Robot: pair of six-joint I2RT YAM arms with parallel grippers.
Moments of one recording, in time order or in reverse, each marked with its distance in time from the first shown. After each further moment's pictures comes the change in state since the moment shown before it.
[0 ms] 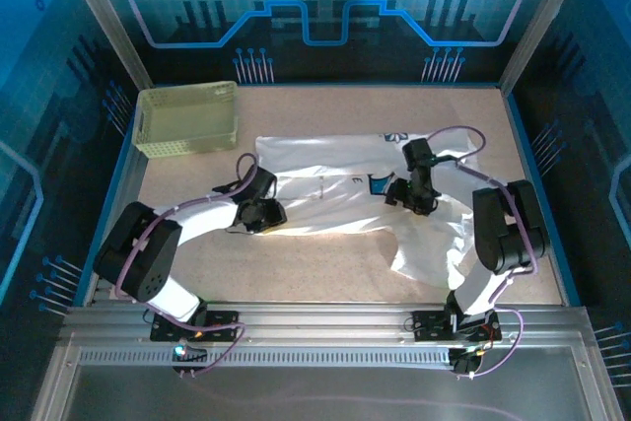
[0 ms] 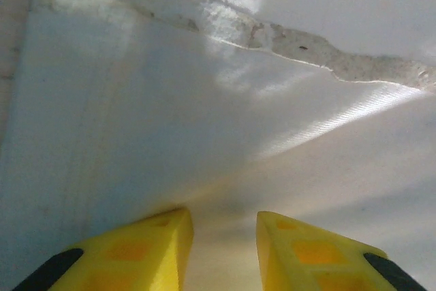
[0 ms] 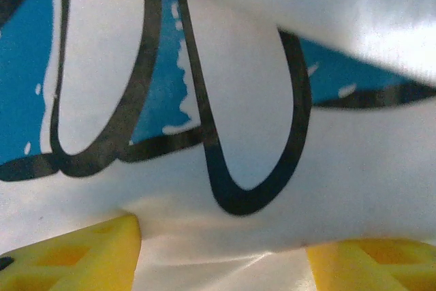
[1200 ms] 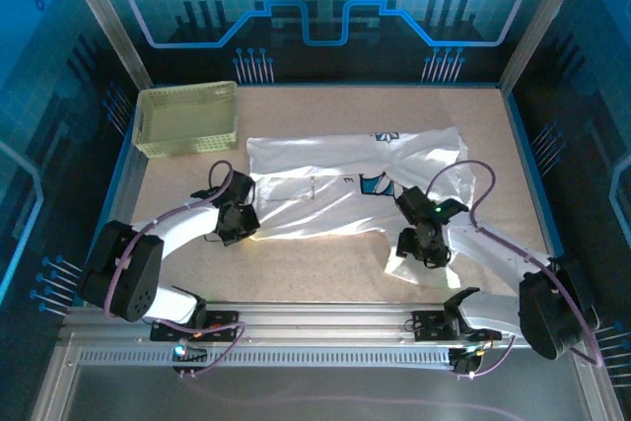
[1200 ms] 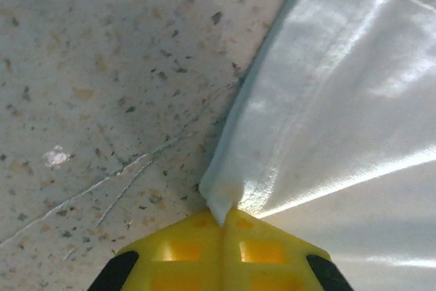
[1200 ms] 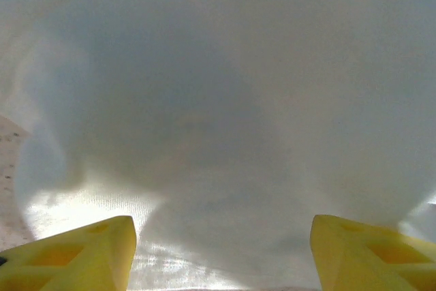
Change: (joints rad) left arm 0.120 -0.113 -0.068 -0.178 -0.084 -0.019; right arm 0.265 -0.487 -0.343 -0.310 0.161 0.251
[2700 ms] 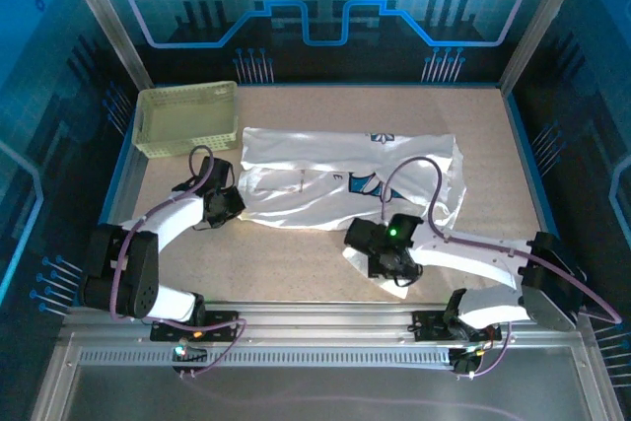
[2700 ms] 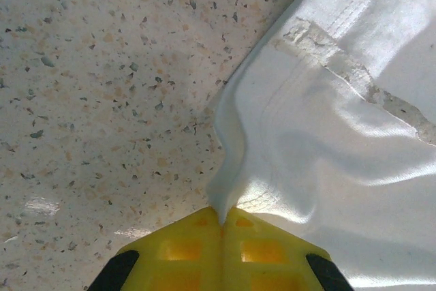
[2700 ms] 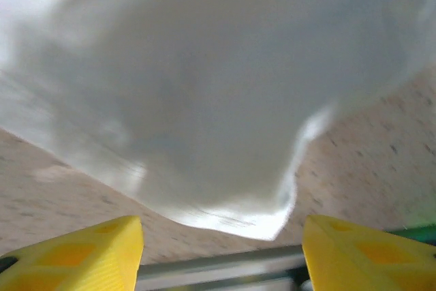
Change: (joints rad) left arm 0.177 -0.007 0.040 0.095 -0.008 0.128; right arm 0.539 0.082 0.159 -0.181 0.097 0.364
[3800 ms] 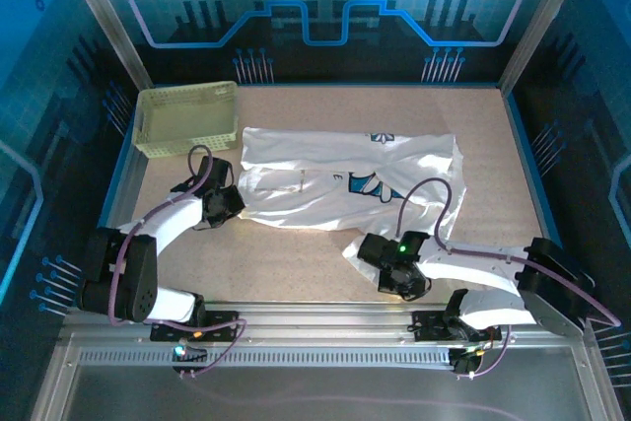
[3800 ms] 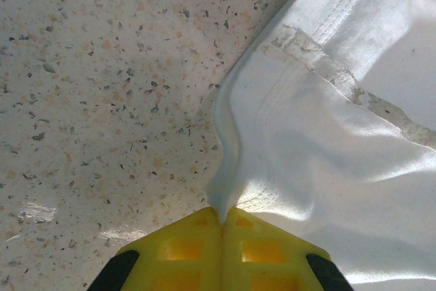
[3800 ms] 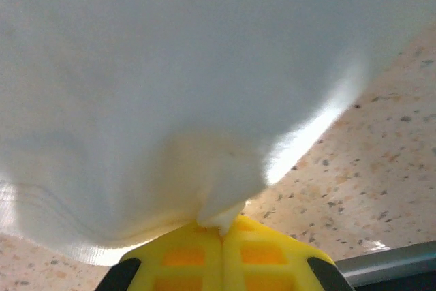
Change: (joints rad) left arm 0.000 -0.023 0.000 0.000 0.001 0.004; right arm -0.028 -0.047 -0.225 0.184 -0.098 0.100
